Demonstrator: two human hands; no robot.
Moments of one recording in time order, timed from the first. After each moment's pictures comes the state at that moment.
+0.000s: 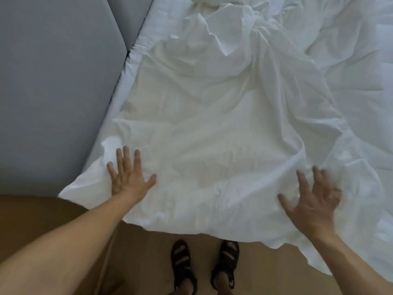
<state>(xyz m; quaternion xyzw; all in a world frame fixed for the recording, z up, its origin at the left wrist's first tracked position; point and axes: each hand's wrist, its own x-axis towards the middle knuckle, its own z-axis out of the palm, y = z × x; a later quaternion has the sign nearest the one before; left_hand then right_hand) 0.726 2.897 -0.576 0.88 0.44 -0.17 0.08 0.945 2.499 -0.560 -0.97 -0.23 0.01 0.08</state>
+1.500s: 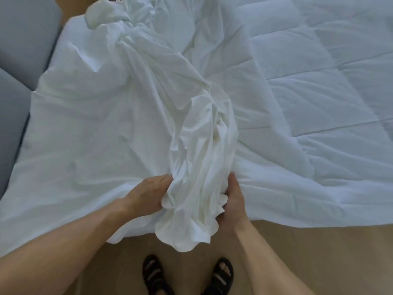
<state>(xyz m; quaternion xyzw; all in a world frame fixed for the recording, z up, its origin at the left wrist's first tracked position) 0.894 2.616 -0.531 0.97 -0.10 -0.09 0.18 0.942 2.389 -0.546 -0.35 0.23 0.41 0.81</state>
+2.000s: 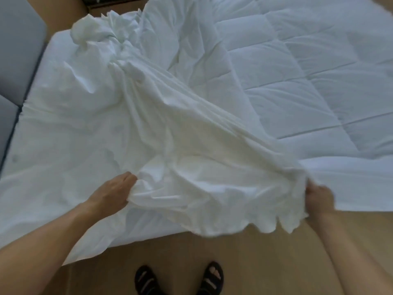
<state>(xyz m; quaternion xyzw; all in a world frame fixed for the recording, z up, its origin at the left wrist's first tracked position) 0.891 2.657 -0.502 0.99 0.00 -0.11 0.07 1.030 2.185 -0.517 -0.75 0.26 0.09 0.60</state>
